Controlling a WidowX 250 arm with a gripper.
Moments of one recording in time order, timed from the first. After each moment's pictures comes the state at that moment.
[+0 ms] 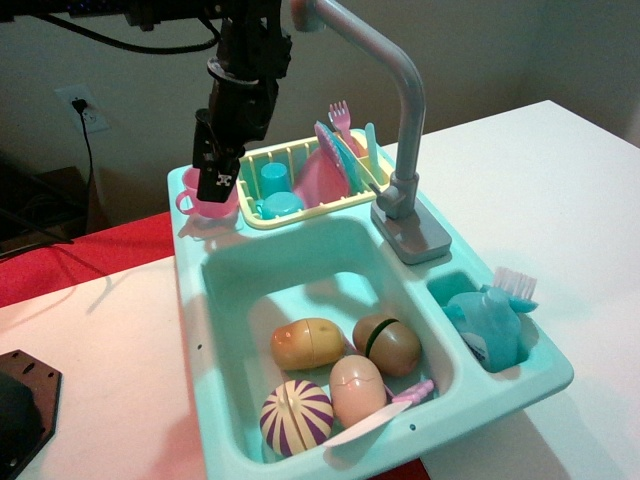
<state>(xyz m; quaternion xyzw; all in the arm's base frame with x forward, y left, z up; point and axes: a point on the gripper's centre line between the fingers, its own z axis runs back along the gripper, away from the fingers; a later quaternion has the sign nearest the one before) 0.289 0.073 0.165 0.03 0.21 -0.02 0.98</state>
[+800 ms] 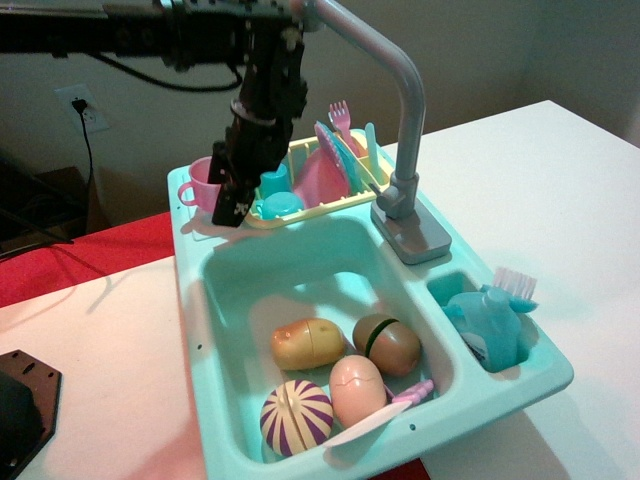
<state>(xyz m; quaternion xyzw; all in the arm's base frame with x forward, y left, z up) 0.291 0.074 0.126 0.02 0.24 -0.01 0.97</state>
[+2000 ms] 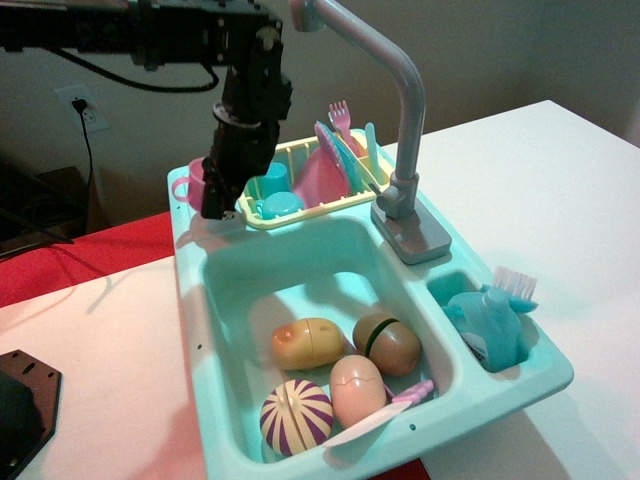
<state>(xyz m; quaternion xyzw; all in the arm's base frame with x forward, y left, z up) 0.288 0.063 0.137 0.02 0.21 -0.03 0.98</state>
